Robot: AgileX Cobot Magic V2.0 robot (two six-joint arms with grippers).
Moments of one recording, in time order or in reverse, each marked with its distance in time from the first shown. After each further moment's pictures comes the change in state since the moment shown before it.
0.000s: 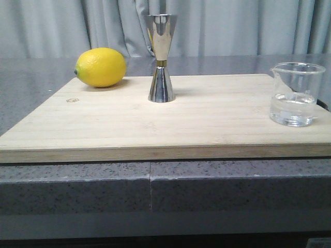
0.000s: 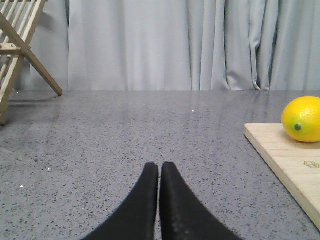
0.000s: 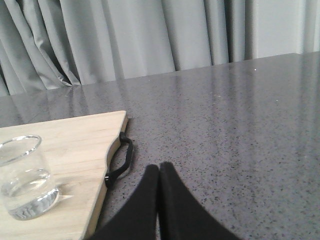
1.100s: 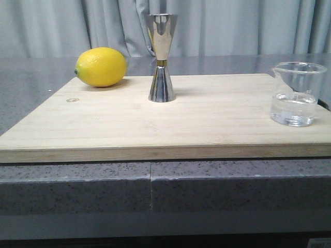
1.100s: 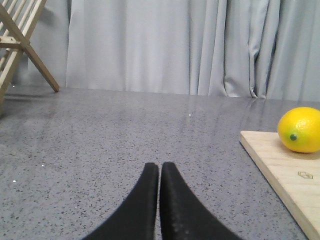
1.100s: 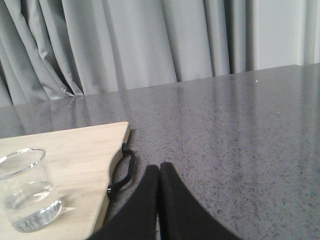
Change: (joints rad) left arm 0.000 0.000 -0.004 -0.074 -0.007 0.000; right arm 0.000 0.000 -0.012 0.000 -0.020 0.000
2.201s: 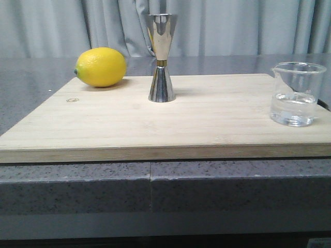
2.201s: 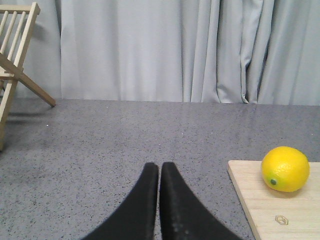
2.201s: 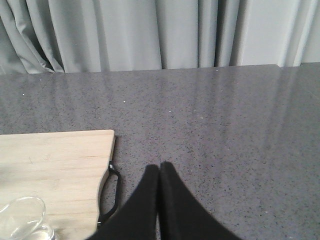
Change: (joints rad) left arm 0.000 0.310 -0.508 0.018 0.319 0.018; right arm 0.000 0.370 -0.546 -0.108 0.387 -0.014
